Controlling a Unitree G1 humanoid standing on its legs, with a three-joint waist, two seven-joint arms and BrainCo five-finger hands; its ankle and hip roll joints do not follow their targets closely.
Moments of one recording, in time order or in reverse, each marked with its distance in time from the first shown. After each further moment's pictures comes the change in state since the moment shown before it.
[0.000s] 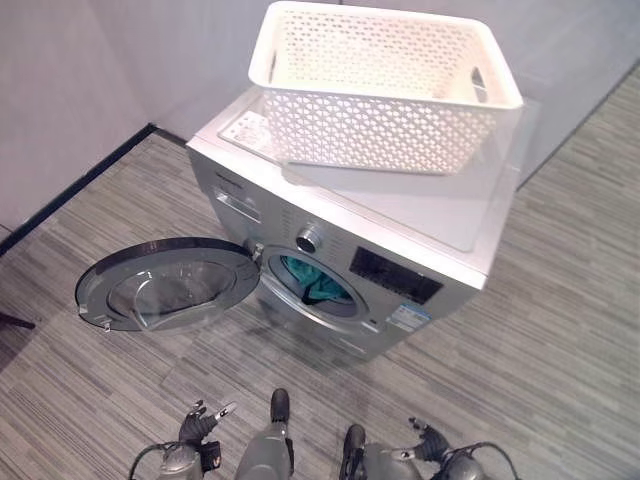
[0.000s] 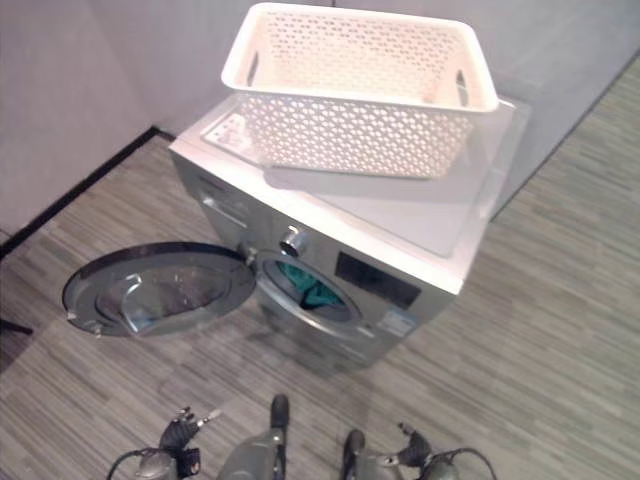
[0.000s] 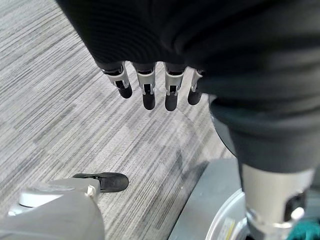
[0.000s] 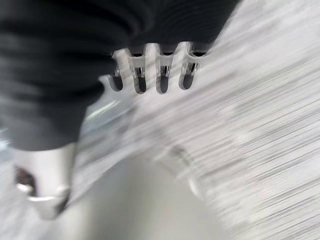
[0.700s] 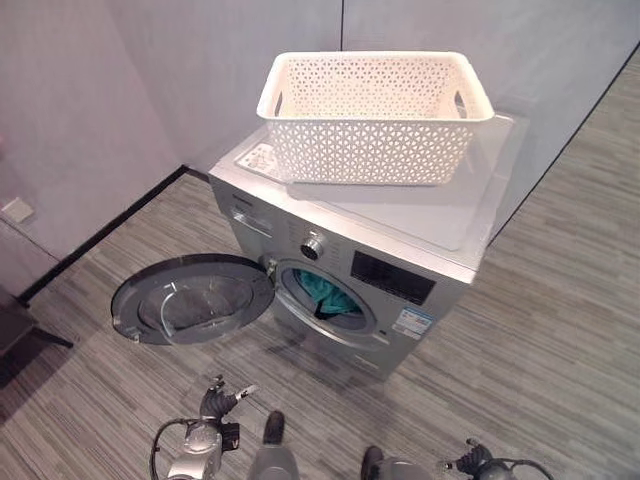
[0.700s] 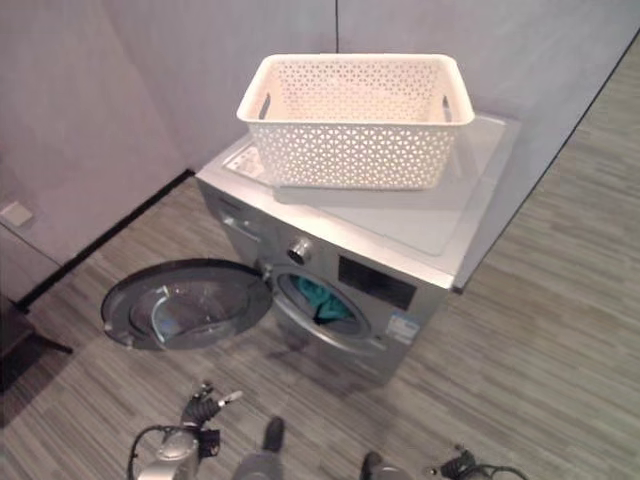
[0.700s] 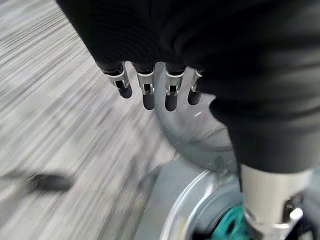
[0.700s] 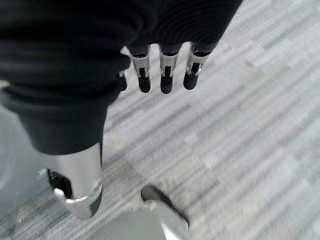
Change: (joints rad) left arm -0.011 0.061 0.014 -0.371 0.086 0.099 0.105; right arm -0.049 -0.005 -0.054 0.057 0.021 0.074 -0.047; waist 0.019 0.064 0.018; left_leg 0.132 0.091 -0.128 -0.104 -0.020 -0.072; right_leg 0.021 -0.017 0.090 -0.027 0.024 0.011
